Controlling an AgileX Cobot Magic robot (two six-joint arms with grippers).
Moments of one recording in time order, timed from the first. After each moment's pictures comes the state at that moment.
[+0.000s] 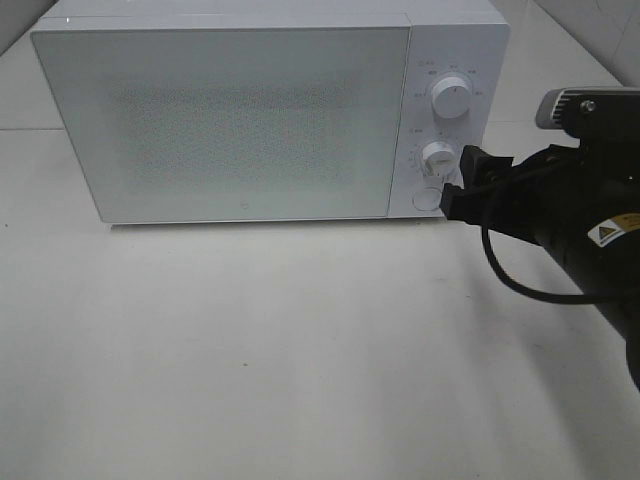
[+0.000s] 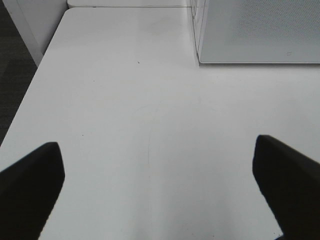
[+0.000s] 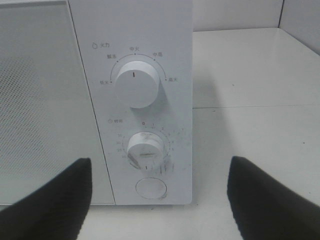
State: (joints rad) left arm 0.09 0.00 -0.50 -0.08 1.04 0.08; right arm 0.72 1.53 -0.33 0.78 -1.14 -0.29
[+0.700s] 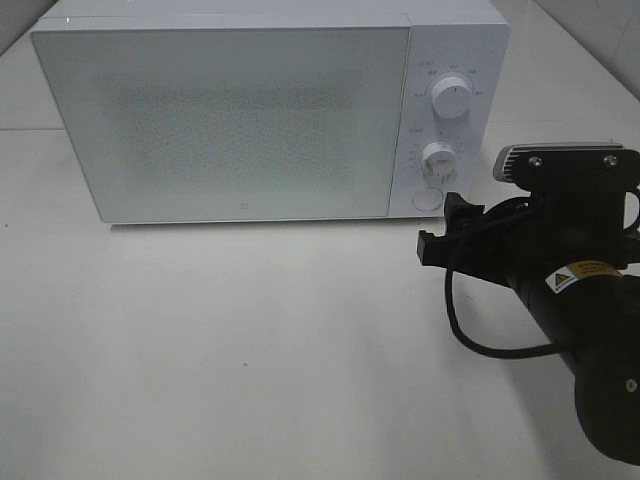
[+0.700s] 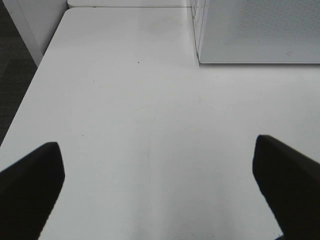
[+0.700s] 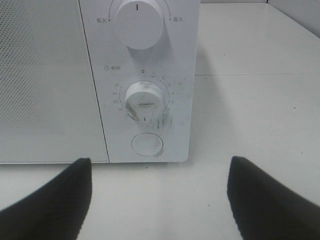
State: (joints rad) left arm 0.09 0.00 -0.50 -0.08 1.04 0.08; right arm 0.84 1.67 -0.33 0.93 -1.21 -0.29
